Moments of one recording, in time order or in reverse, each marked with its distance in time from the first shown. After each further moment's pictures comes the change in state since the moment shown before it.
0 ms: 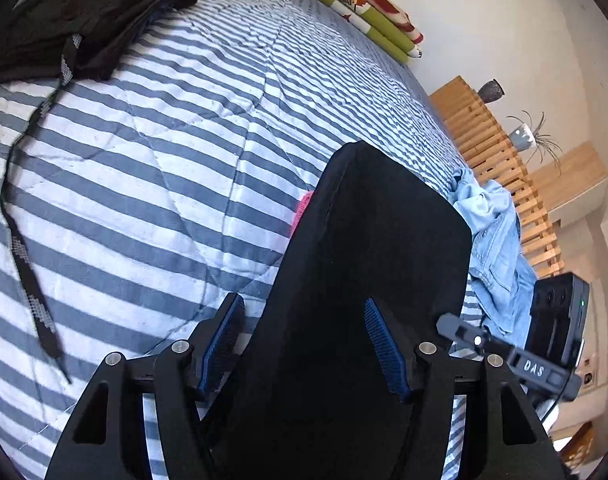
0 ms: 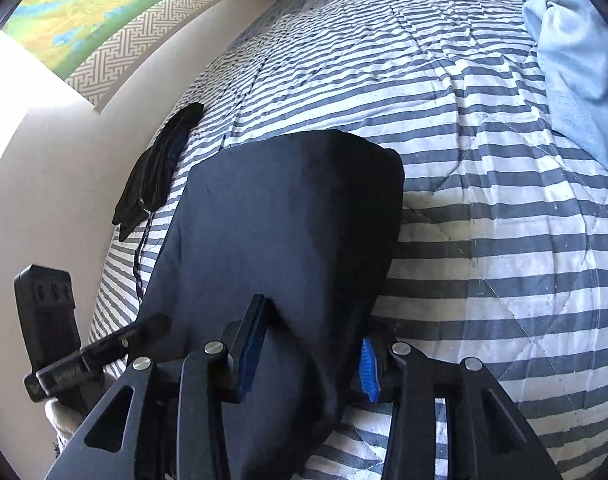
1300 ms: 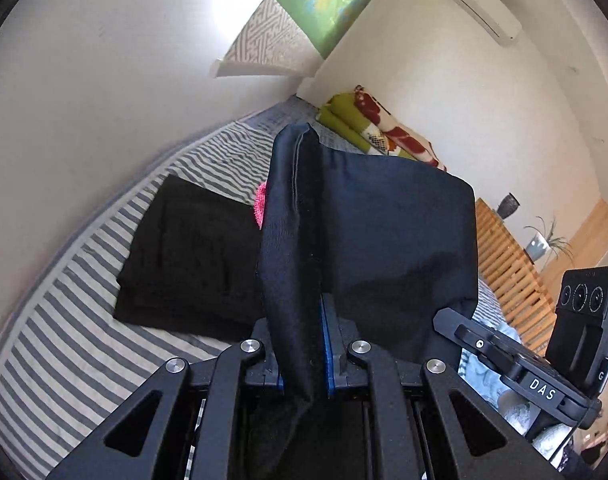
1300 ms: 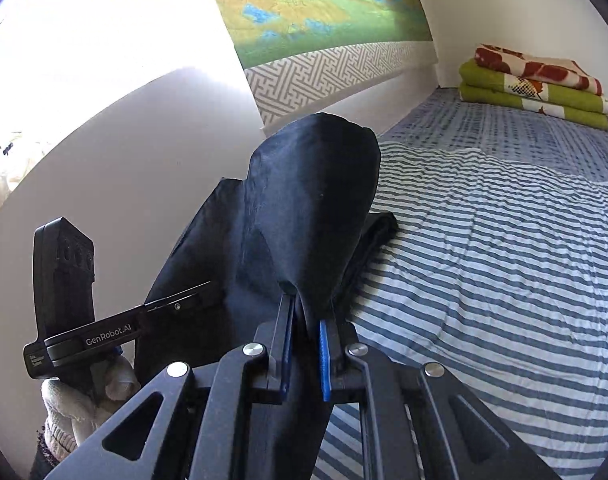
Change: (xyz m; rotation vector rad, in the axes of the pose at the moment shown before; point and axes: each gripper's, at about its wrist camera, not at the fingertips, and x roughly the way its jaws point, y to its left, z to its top) left arm -0.244 0.070 0.121 0.020 -0.482 0.172; right arm 0.016 0.272 0.089 -0.485 -0.236 0.161
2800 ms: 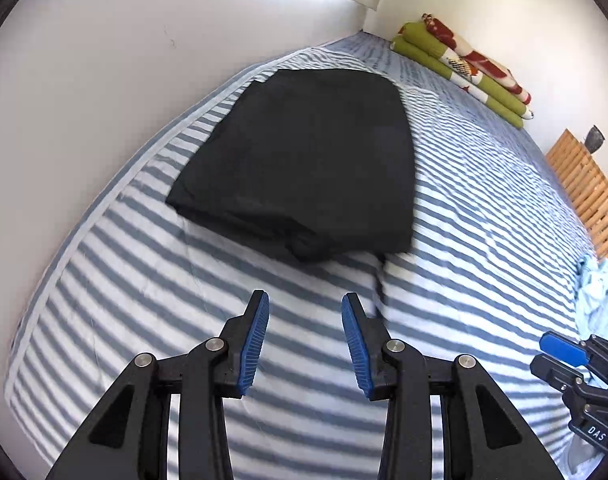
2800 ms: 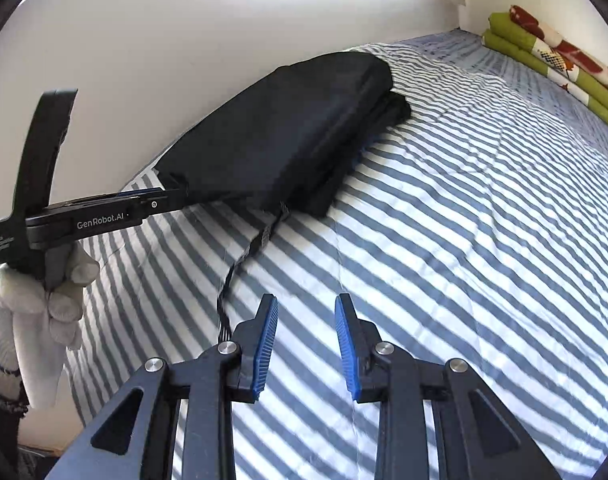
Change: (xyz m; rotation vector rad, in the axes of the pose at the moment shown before) left arm 0.072 0.032 -0.076 0.068 0.202 0.341; right arm 0.046 -0.004 -0.099 -0.125 0.311 -0.160
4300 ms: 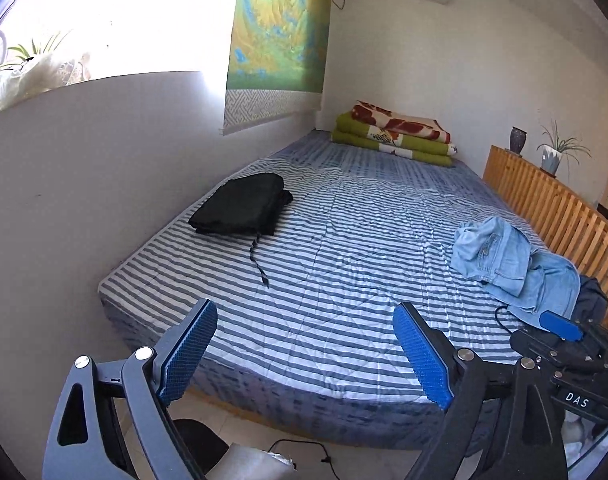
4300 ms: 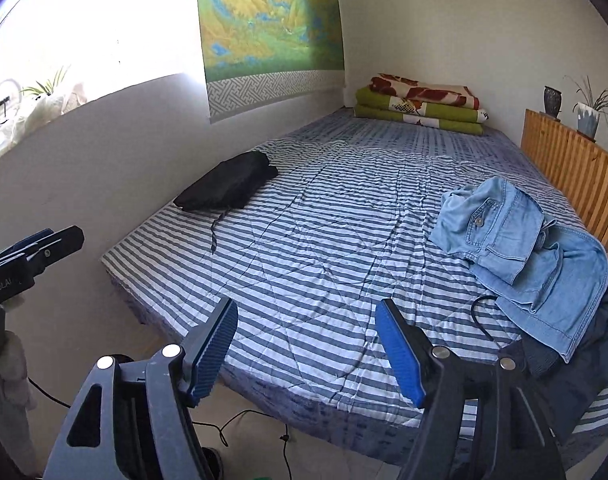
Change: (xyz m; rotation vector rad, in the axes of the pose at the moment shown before) left arm -0.388 -0.196 -0.293 0.140 -0.393 0.048; right arm -0.328 0.005 -0.267 0.159 -0.343 -0.218
